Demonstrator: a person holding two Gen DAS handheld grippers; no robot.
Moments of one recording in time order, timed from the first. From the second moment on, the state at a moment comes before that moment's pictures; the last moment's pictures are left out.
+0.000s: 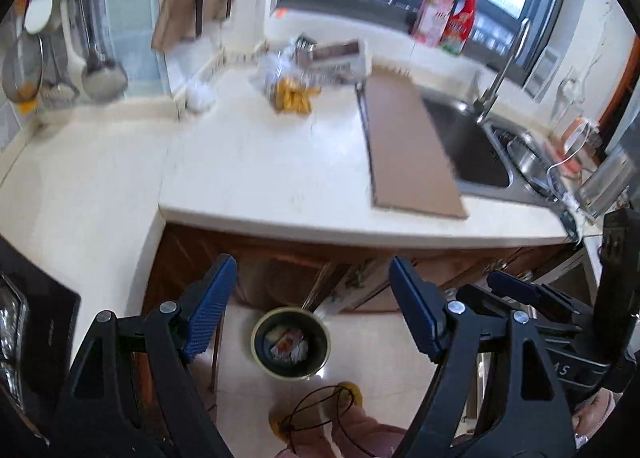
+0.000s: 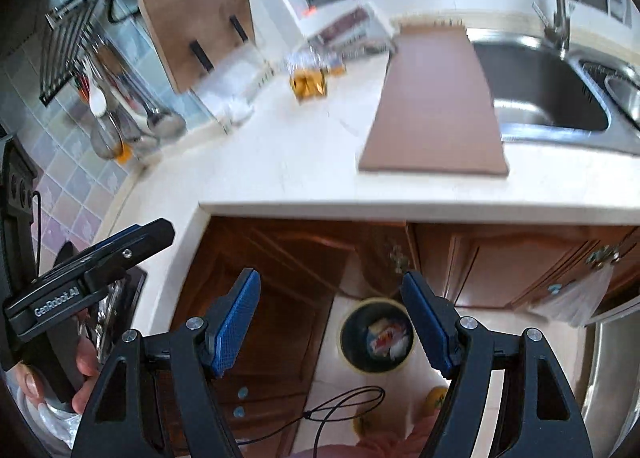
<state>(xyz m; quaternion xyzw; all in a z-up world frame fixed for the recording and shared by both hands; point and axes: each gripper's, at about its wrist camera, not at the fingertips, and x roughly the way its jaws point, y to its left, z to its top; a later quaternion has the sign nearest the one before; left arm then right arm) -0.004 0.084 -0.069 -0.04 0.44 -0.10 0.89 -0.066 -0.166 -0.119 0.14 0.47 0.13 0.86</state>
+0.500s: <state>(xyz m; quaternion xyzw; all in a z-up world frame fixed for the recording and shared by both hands) 0.008 0.092 0.030 0.01 0.37 -0.06 0.93 -0.045 -0.152 0.005 0.12 0.40 0.11 0.90</state>
